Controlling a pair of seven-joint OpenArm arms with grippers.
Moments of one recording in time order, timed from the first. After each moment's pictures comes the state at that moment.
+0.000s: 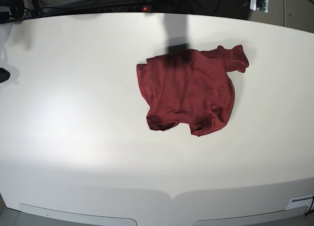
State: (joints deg) left arm 58.5 -17.2 5.9 117.3 -11.3 10.4 23.1; right arm 9.9 59.7 5.4 37.6 86.2 36.3 -83.1
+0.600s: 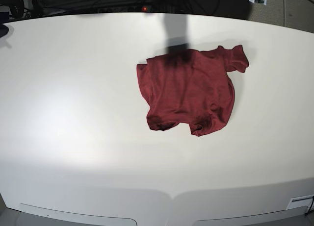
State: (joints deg) left arm 61.0 -17.3 5.9 117.3 -10.7 10.4 23.8; right arm -15.8 59.3 19.1 37.8 86.3 36.3 -86.8
